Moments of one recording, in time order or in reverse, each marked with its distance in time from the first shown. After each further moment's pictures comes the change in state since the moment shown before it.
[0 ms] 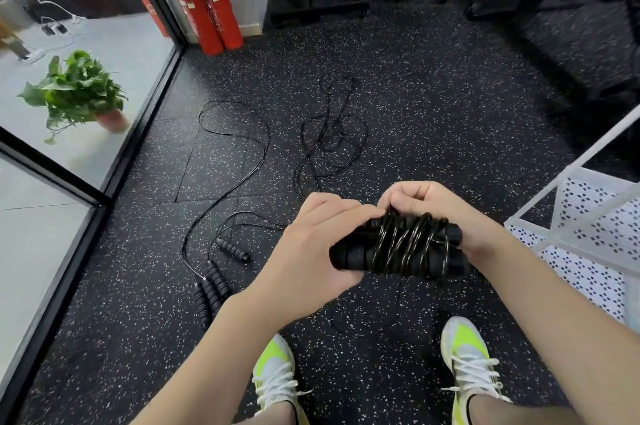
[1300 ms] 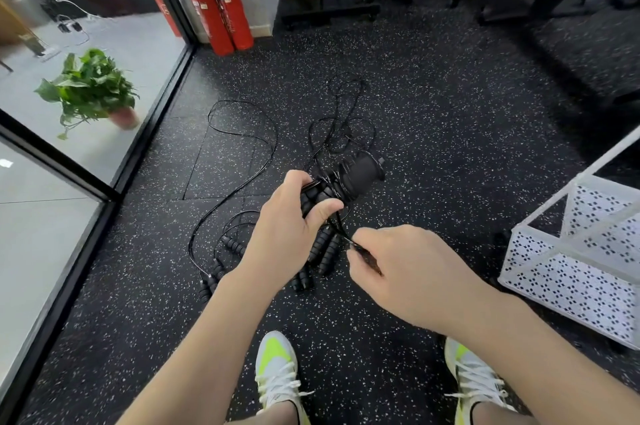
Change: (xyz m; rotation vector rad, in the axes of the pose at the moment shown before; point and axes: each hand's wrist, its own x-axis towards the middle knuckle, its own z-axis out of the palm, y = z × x) left_hand 0.010 -0.027 -0.019 -0.012 0.059 -0.535; right_hand -0.026 -0.003 0.090 -1.351 0.216 -0.300
